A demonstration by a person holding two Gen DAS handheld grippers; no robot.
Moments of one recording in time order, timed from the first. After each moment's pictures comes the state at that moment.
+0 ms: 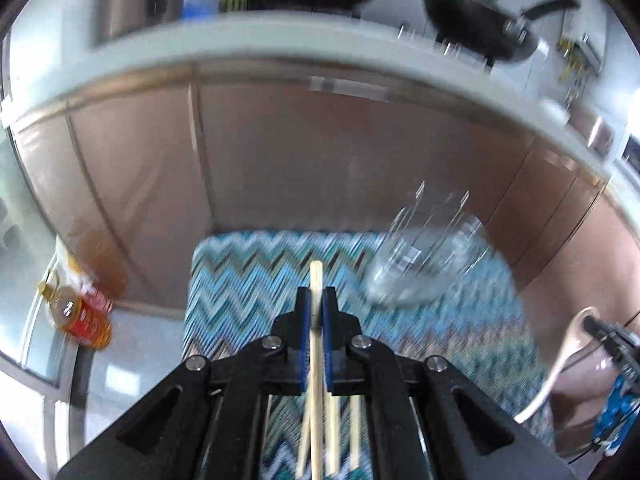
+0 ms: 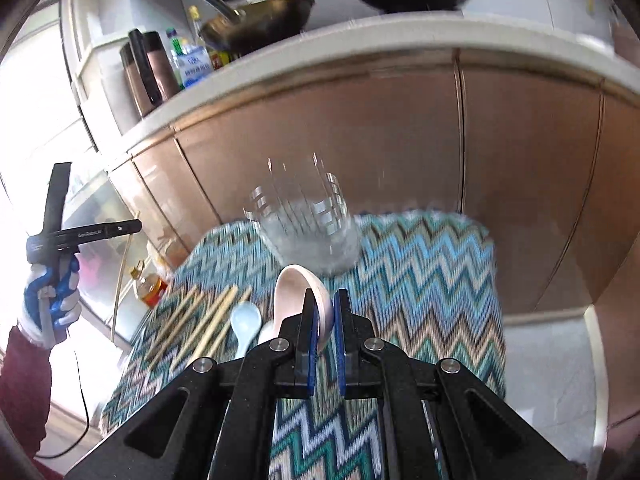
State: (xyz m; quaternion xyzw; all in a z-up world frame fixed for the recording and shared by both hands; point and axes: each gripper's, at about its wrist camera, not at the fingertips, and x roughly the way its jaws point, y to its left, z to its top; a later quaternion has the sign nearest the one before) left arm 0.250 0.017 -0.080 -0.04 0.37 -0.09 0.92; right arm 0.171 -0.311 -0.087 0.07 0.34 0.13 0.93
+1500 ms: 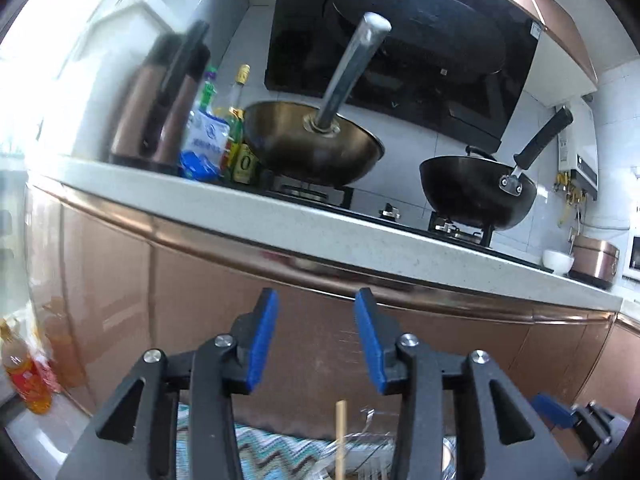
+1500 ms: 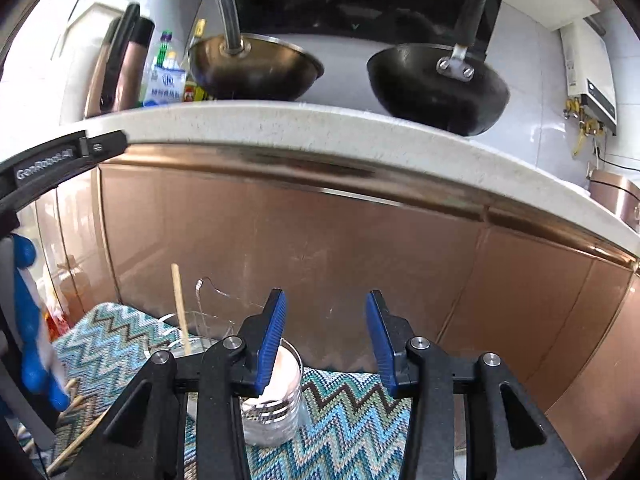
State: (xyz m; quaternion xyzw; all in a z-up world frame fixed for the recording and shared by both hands) left arm 0.295 -0.046 -0.056 -0.10 0.06 -0.02 0.99; right arm 0.273 -0.246 -0.085 -0.07 0.18 0.01 0.98
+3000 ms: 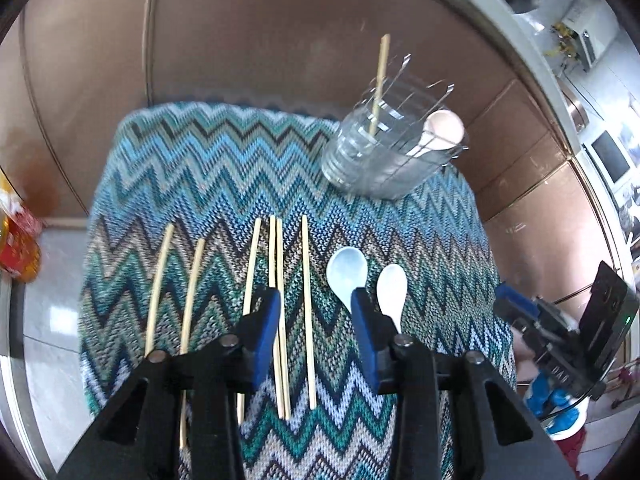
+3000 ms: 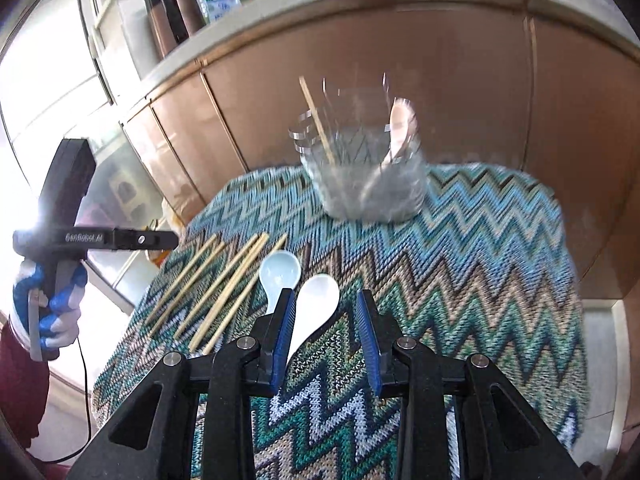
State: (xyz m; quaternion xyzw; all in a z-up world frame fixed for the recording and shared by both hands) left arm 0.242 0.023 -0.204 -0.11 0.52 -0.18 0.83; right arm 0.180 -0.246 -0.185 0.07 0.41 0.19 0.89
